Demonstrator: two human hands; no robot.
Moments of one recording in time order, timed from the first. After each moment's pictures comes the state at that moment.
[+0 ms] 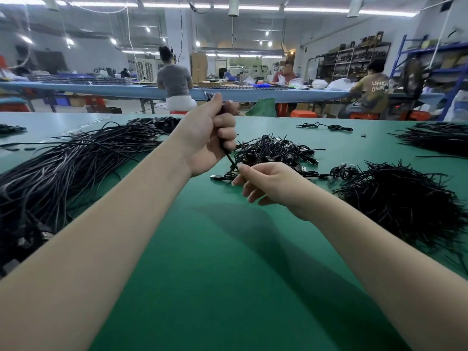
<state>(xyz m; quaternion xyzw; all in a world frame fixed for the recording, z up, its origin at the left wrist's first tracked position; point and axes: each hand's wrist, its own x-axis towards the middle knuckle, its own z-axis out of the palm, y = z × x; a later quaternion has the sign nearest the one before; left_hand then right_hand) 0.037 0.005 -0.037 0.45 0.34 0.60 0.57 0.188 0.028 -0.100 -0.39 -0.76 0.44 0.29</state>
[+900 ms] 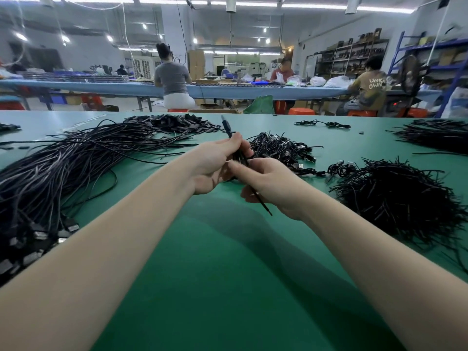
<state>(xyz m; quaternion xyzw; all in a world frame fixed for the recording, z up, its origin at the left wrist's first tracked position) 0.049 0.021 -0.077 0.48 0.49 0.51 0.52 0.180 0.033 -0.107 -0.35 -0.72 0.49 0.34</state>
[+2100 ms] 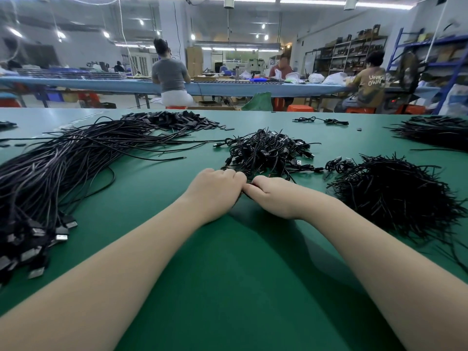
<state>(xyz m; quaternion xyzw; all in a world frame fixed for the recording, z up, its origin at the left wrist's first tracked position) 0.040 0.029 -0.149 0.78 0.54 0.07 -0.29 0.202 0.061 -0.133 -0.45 -0.88 0.14 0.08</state>
